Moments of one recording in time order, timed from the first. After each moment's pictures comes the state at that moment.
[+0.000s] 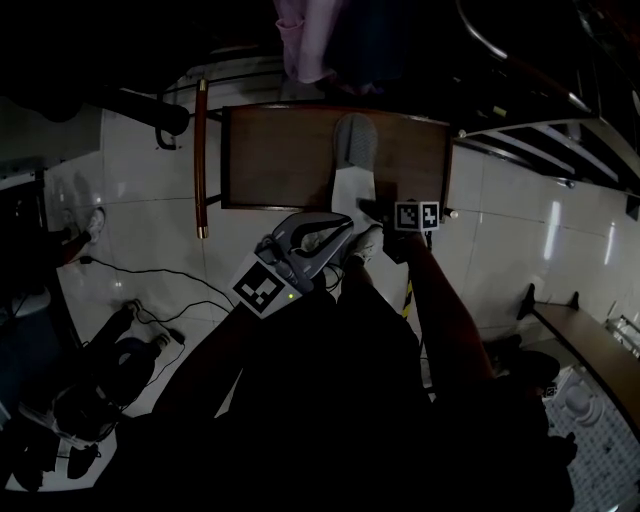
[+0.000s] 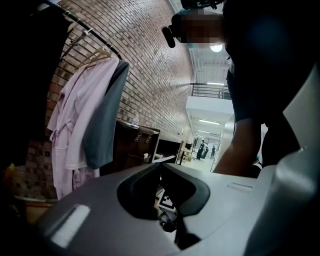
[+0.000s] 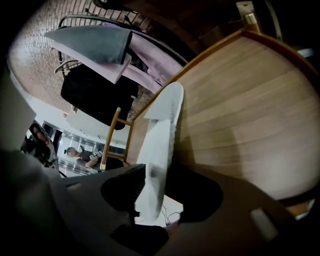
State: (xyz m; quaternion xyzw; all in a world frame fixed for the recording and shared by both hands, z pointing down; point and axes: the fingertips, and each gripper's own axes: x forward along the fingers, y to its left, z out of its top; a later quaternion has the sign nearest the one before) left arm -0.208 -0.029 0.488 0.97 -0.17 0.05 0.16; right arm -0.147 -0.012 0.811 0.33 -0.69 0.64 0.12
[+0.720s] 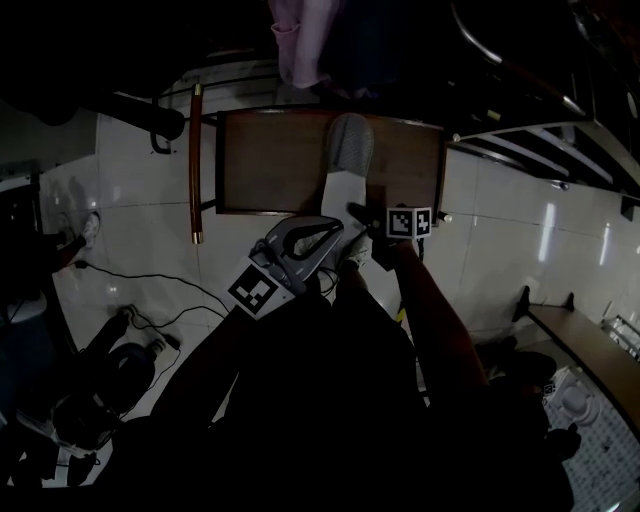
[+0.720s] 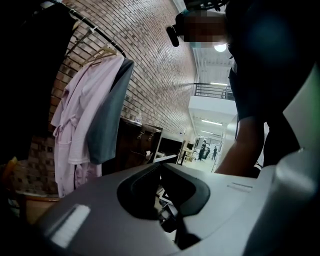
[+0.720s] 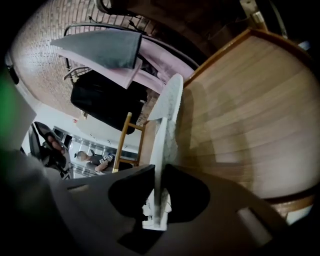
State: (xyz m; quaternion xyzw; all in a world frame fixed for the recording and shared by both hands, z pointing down) left arm -0.213 -0.031 0.502 0.97 -0.18 0.05 0.17; right arm -0.172 -0.021 0.779 0.31 -0.70 0.64 0.07
